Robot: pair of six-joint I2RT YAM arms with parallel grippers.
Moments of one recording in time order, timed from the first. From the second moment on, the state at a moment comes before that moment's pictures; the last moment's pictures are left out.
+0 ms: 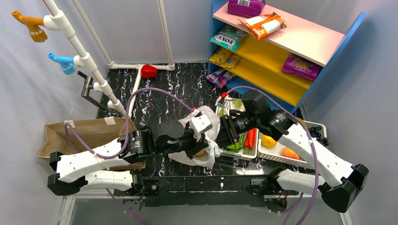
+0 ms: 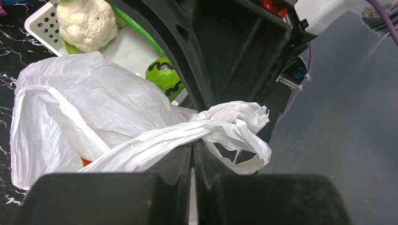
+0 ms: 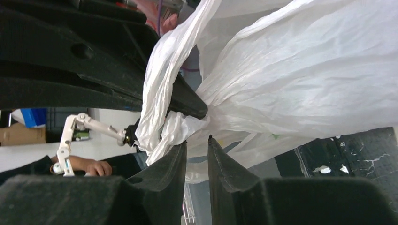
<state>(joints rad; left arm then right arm) -1.32 1.01 1.15 -0.61 -0.10 -0.17 0.76 1.07 1.09 -0.68 -0.95 0.55</state>
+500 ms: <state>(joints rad) -1.32 1.05 1.15 -0.58 -0.12 -0.29 0.80 0.97 0.93 -0.47 -1.08 0.61</state>
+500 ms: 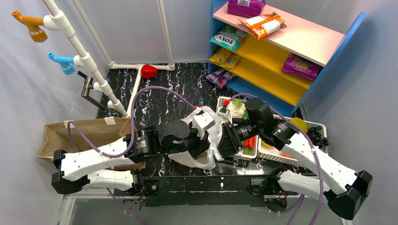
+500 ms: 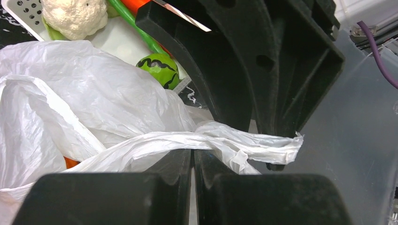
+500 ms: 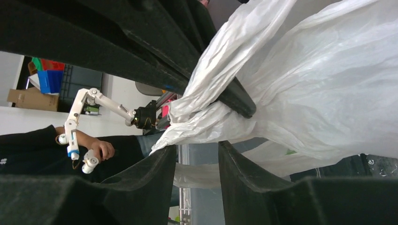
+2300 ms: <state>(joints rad) -1.32 1.13 1.31 -0.69 -0.65 -0.48 0.90 1.01 0.91 -0.13 -0.64 0.82</state>
